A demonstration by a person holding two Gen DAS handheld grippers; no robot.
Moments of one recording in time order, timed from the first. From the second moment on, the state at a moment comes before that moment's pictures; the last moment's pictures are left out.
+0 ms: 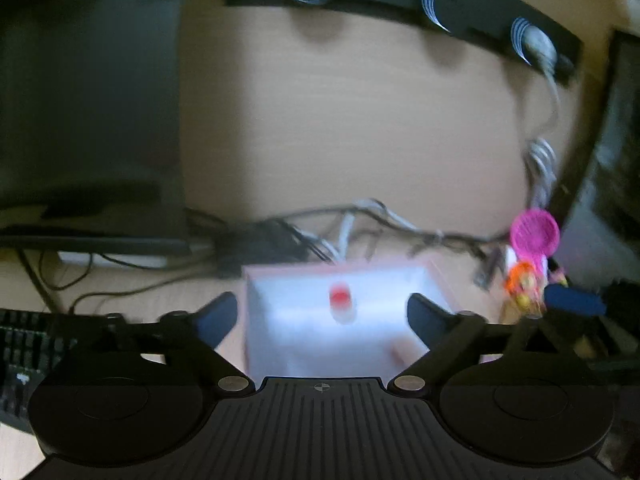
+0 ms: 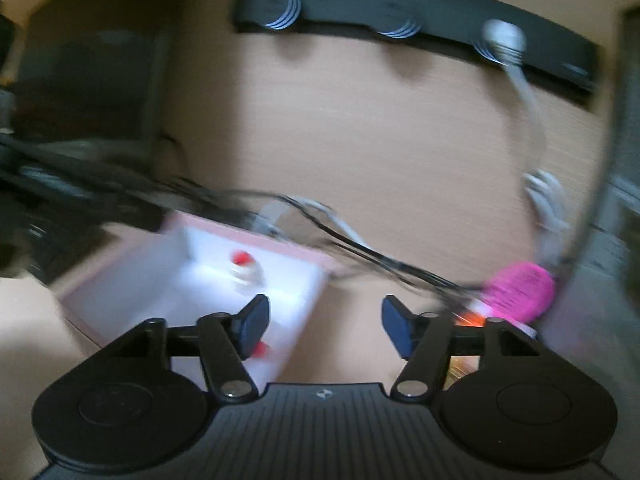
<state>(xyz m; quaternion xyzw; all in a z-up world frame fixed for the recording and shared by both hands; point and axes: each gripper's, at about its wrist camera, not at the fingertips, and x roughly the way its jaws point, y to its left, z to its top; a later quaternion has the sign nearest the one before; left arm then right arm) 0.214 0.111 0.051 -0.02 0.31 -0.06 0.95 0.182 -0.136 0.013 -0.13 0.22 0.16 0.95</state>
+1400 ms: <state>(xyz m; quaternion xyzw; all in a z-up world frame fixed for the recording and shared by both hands) 0.087 0.037 -0.032 0.02 0.45 -0.14 0.88 0.119 -0.195 -0.004 -0.15 0.25 0.17 0.94</state>
